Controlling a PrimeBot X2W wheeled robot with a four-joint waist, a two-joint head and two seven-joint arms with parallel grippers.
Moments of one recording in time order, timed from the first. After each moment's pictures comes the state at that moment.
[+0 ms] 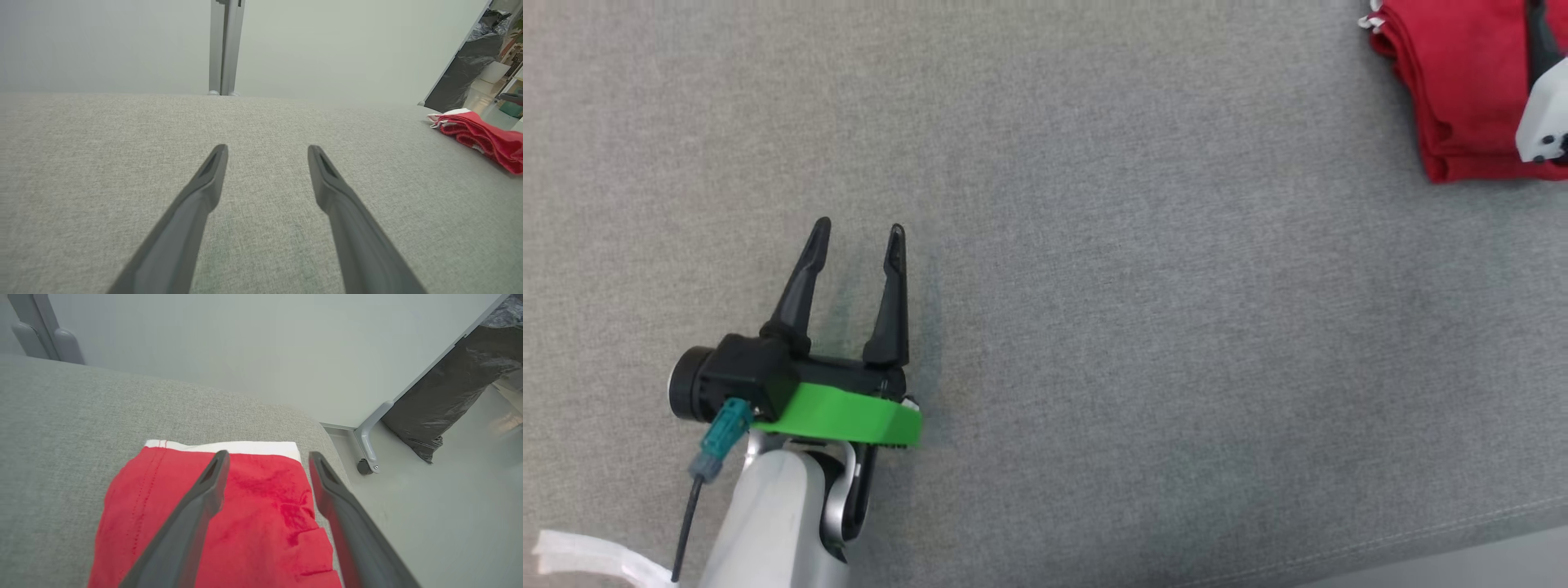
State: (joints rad) left arm -0.28 0.05 -0.20 0.14 -0.24 -0.13 -0.26; right arm -1.14 -0.40 0.08 1.10 0.06 0.13 -0.19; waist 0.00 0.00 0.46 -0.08
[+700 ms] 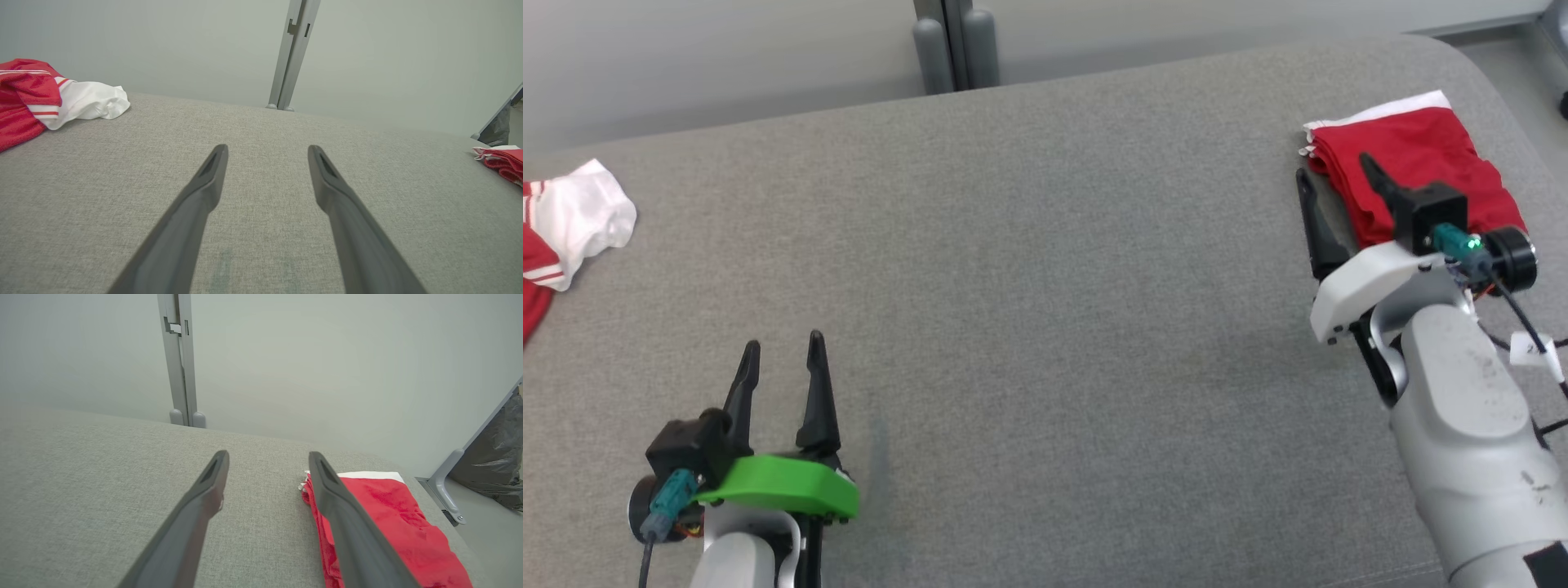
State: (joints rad) left arm -0.18 0.05 -0.03 0.33 -0.31 -0.13 -0.26; right arm -0.70 -0.11 -0.01 0.75 -0.03 0.13 -0.26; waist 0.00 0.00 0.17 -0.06
